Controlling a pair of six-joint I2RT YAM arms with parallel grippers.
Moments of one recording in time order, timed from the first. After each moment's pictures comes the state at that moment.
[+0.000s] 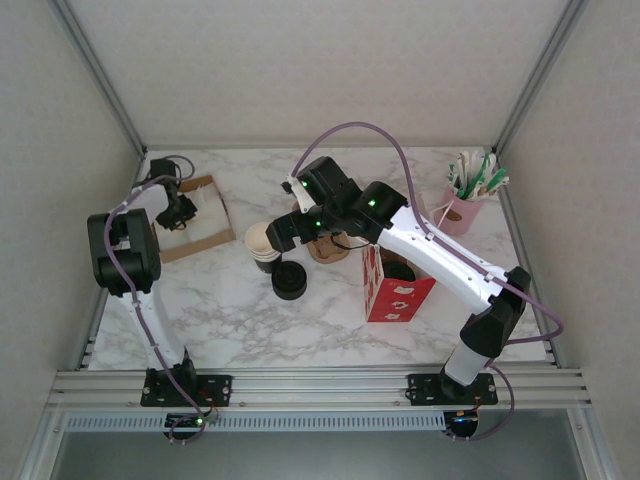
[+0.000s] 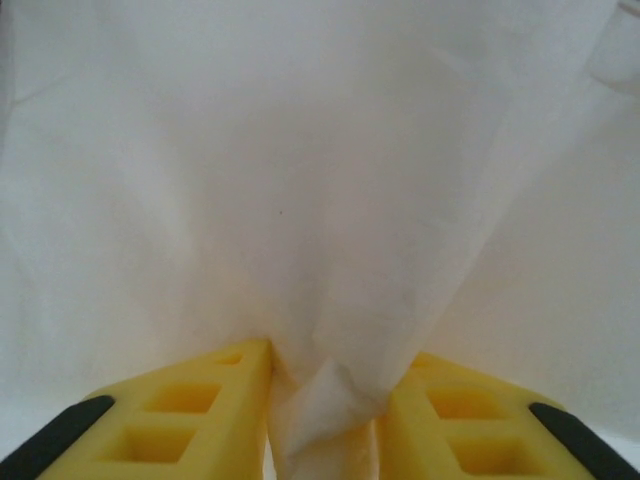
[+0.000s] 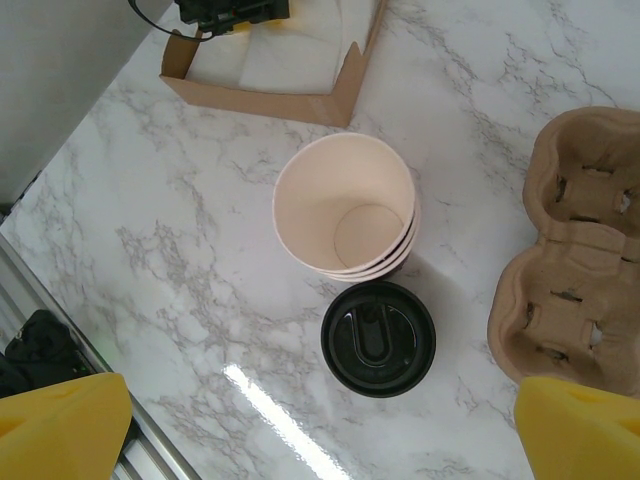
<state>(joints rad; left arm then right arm) 0.21 2.05 1.47 -0.60 -0.06 -0.50 0.93 1.68 1.81 -0.96 -0.08 0.30</state>
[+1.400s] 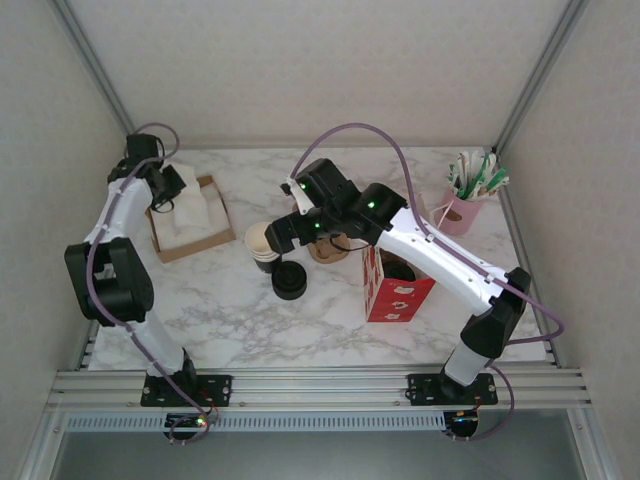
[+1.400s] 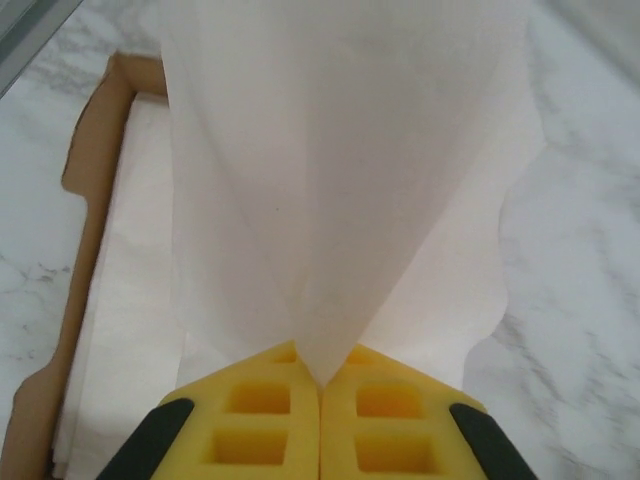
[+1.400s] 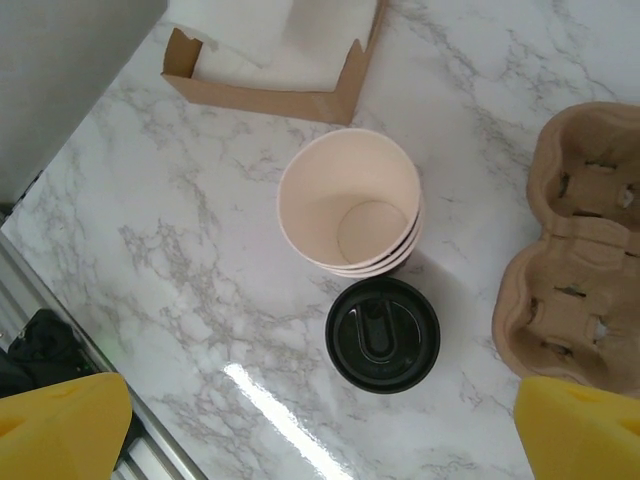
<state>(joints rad) 0.19 1.75 1.52 -0.68 0.00 -0.49 0.95 1.67 1.81 -0.96 -0.06 0.32</state>
